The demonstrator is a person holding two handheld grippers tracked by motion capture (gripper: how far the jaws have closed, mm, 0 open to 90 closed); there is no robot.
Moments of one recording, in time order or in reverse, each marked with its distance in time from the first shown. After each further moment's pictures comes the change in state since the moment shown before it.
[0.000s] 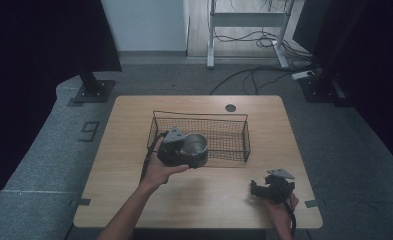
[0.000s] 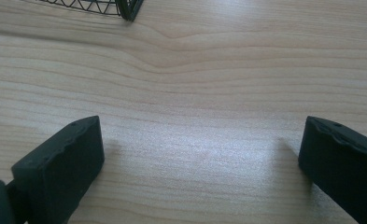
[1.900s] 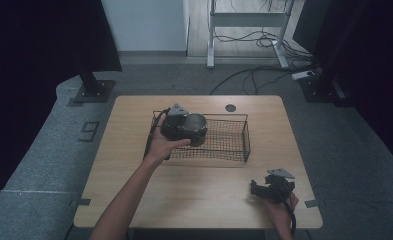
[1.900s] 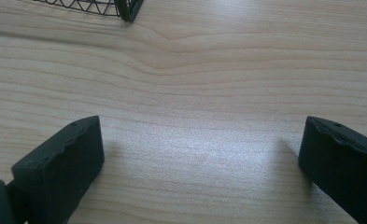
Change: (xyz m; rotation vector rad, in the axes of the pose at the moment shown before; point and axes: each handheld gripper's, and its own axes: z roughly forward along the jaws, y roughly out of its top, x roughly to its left) left arm 0.046 0.043 0.031 0.023 0.052 -0.020; right arm -0.001 0.001 0.001 -0.004 0.000 -0.001
